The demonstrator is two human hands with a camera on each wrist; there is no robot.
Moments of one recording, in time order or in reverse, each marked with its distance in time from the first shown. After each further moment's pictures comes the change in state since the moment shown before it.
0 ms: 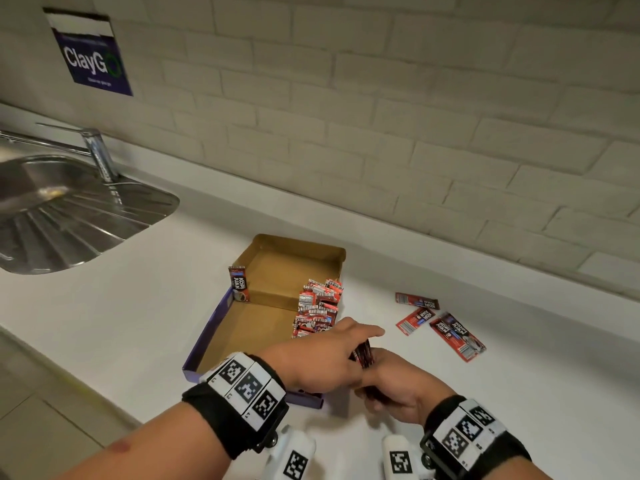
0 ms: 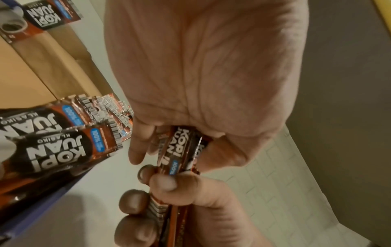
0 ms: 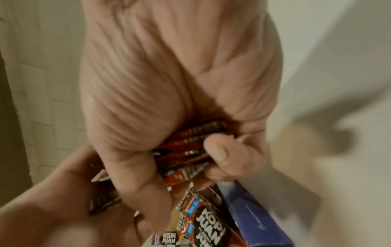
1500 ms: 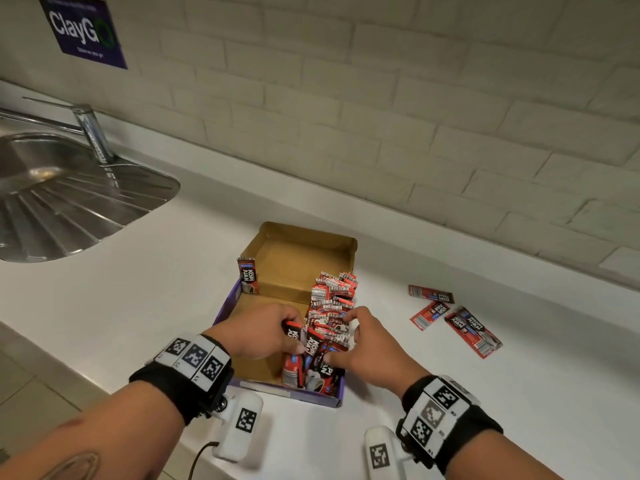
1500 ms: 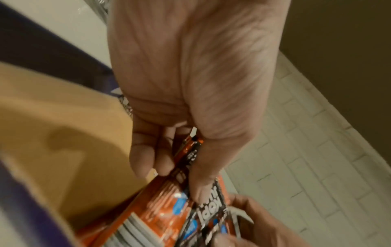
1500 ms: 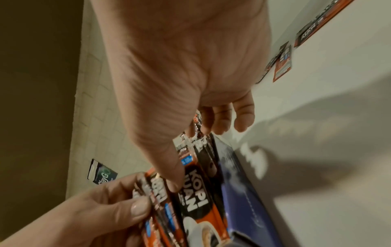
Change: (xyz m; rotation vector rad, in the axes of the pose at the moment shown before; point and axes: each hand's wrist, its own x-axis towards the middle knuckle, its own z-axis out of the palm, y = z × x) left_hand -0.024 -0.114 -0.040 -0.124 0.164 -0.350; right_hand 0.048 -0.020 0.027 -0.688 0.365 -0.170
